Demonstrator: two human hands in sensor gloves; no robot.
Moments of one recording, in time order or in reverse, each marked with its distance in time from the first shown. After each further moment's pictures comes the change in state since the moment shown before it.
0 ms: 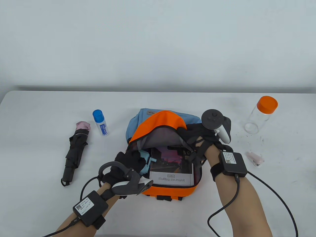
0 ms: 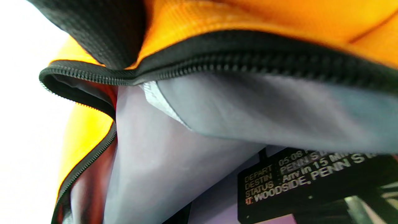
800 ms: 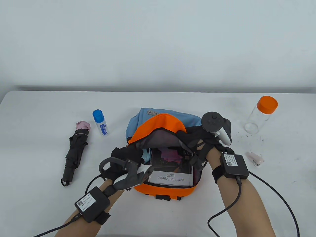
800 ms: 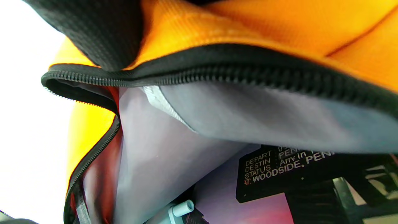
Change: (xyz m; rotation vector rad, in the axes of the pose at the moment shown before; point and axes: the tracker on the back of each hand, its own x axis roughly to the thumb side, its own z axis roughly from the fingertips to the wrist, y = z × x) left_hand -0.052 0.058 -0.009 0.162 0.330 0.195; right_hand 0.000 0.001 0.008 0.020 -0.052 0.017
